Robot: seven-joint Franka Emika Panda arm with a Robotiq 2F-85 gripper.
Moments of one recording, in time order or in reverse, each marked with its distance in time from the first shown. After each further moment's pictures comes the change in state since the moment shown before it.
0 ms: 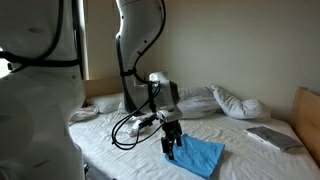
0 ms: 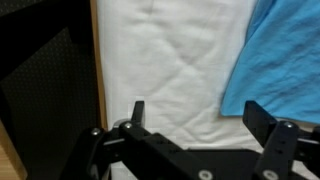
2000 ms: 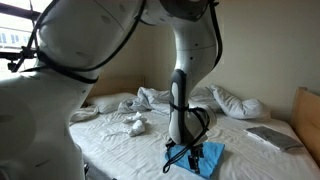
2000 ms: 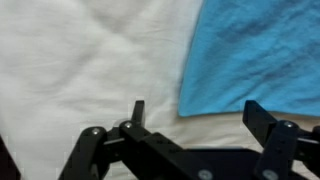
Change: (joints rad) arm 0.015 0.534 -0.169 0.496 -0.721 0.019 0.510
